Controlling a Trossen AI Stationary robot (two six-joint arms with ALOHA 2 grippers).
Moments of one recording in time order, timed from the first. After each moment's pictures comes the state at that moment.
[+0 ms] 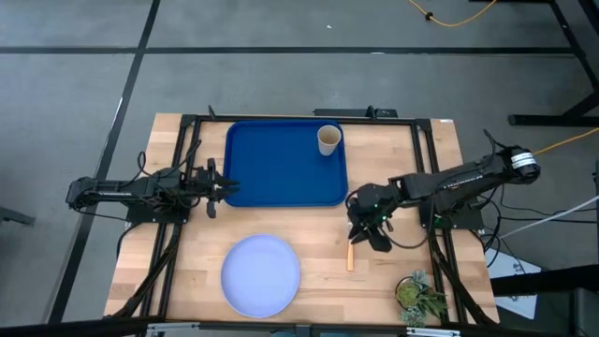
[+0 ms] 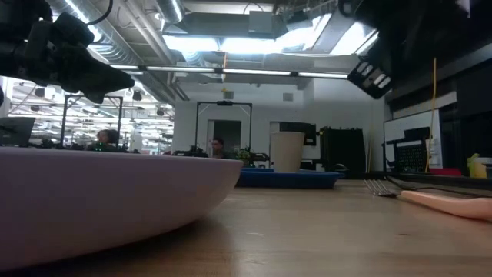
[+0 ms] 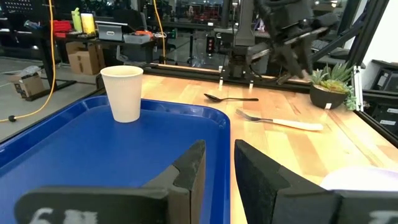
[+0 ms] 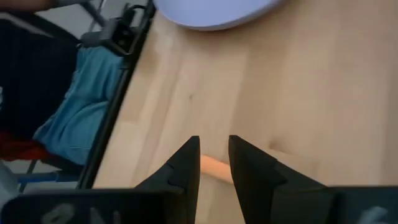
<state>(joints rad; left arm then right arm) 0.04 0.08 0.01 0.04 -0.11 -0.10 0.18 1.28 0.77 -0.32 -0.43 0.17</state>
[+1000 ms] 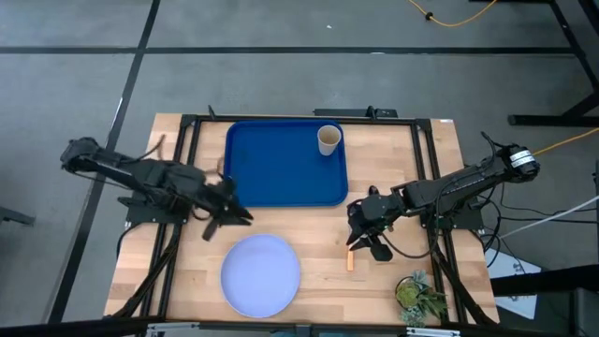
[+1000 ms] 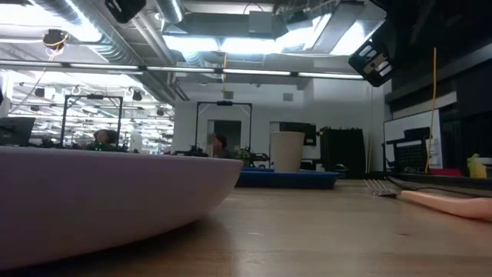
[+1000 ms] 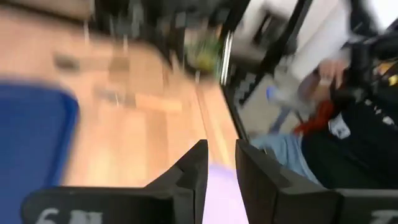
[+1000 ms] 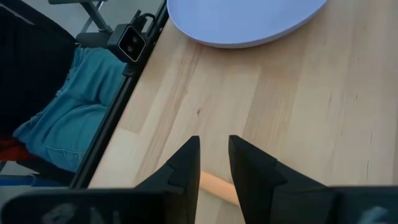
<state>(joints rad) -0.27 0.87 0.77 -0.23 0.09 -0.43 0.29 1.28 0.77 -0.26 -0.31 0.17</state>
